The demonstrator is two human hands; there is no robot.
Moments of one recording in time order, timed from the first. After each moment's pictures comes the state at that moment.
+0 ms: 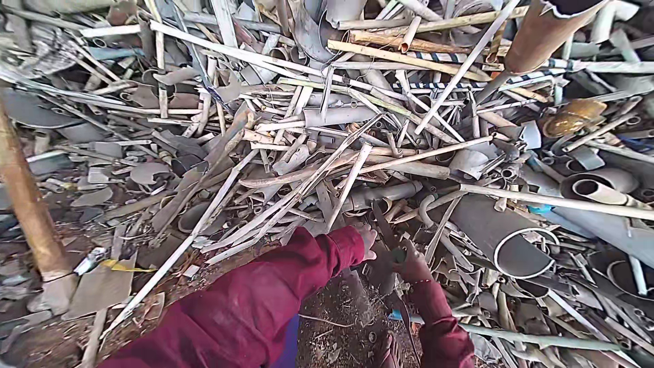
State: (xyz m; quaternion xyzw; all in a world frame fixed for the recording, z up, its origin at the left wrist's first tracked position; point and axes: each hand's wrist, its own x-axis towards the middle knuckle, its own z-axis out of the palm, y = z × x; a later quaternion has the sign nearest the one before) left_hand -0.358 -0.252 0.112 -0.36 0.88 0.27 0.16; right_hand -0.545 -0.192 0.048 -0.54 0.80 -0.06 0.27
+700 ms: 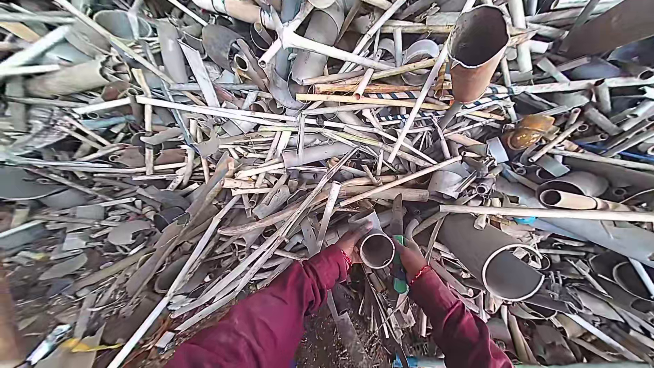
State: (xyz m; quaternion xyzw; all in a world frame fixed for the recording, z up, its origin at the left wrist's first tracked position) left_hand -0.401 -0.284 0.111 -0.36 0.35 0.78 -0.38; right_hand -0.550 -0.237 0.121 -0.32 0.64 -0.52 0.46
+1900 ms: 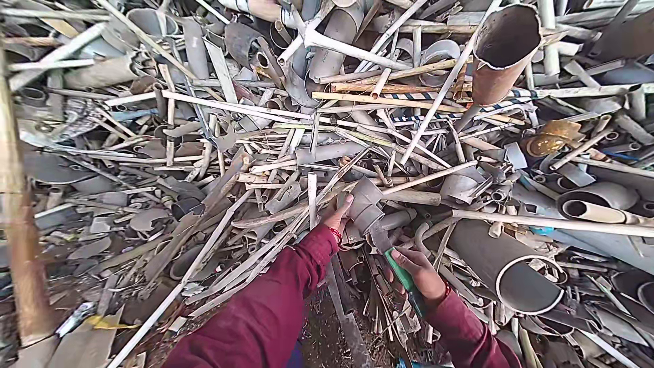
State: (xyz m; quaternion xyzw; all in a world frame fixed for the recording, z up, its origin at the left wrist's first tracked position) left_hand -0.369 -0.335 0.122 -0.35 0.28 0.67 -0.60; right_hand -0.551 -0.208 0.122 -0.54 0.47 -0.44 0.54
